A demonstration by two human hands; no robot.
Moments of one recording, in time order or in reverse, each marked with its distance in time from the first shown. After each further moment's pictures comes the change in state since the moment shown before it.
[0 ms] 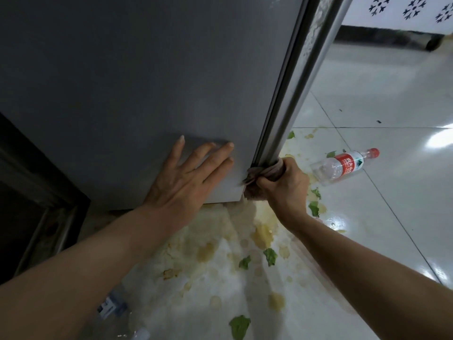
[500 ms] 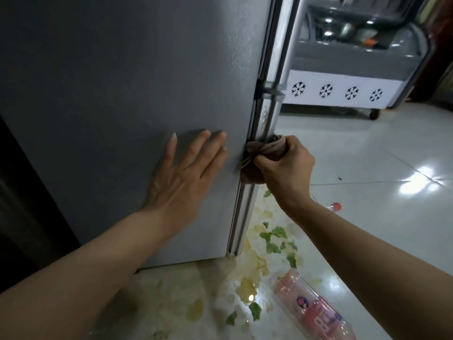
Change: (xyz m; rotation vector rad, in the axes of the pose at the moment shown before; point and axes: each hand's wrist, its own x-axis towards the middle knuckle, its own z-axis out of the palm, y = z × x) left_hand 0.065 -0.040 -0.113 0.096 0.152 -0.127; right_hand 0.053 -0.147 -0.111 0.191 0.199 -0.196
